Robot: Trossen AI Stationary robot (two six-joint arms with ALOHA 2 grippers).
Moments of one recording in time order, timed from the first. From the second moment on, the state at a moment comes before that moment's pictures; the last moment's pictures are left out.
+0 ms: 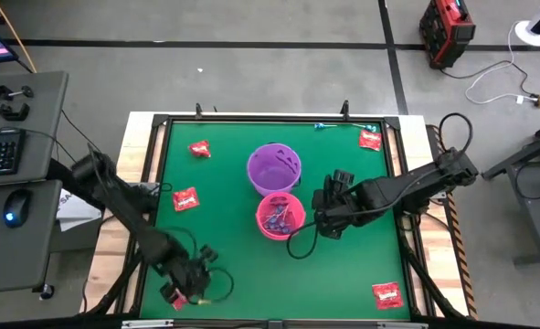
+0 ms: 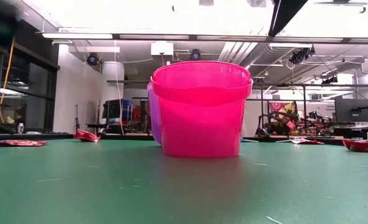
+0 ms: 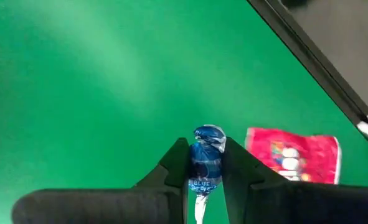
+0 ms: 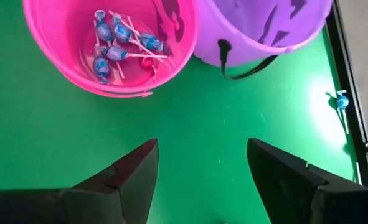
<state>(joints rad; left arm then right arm) -0.80 1.56 0.98 -0.61 -0.01 -0.08 0.38 1.57 1.52 -1.32 0.45 0.52</state>
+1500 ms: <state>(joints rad) -0.03 1.24 1.06 -0.16 -0.40 -0.26 0.07 1.17 1.12 -0.97 0.34 0.52</state>
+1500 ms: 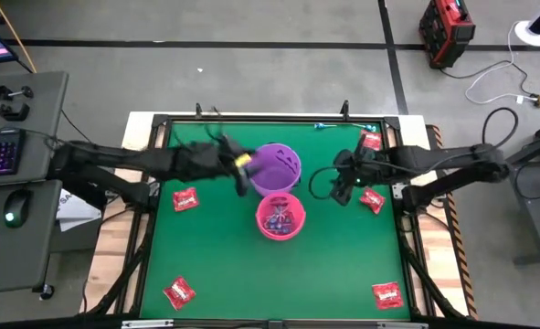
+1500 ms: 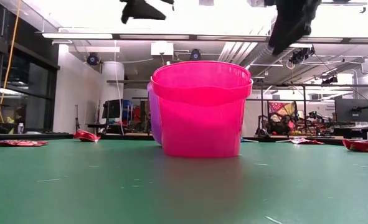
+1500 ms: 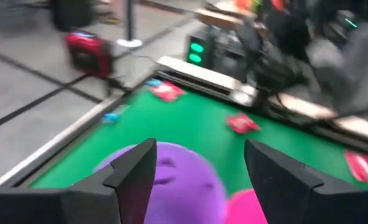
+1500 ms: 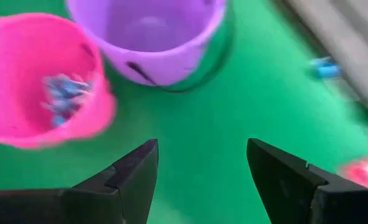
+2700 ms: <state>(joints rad) 0.87 1.29 0.92 0.07 0.29 -0.39 -0.89 2.11 1.61 -0.84 -0.07 1.02</state>
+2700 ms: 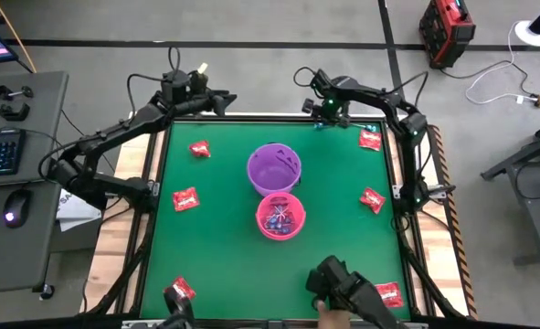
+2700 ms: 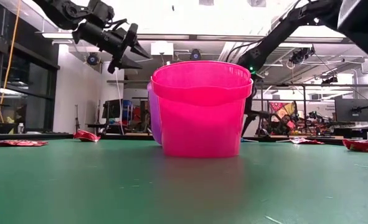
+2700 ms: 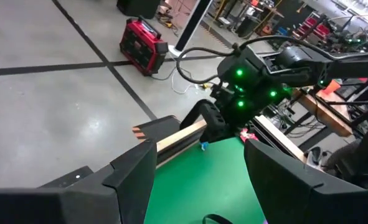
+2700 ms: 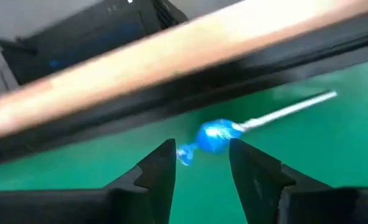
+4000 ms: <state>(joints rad) 0.92 1.25 0.92 0.04 0.44 -0.41 -0.77 1.91 1.61 -1.19 0.06 0.47</state>
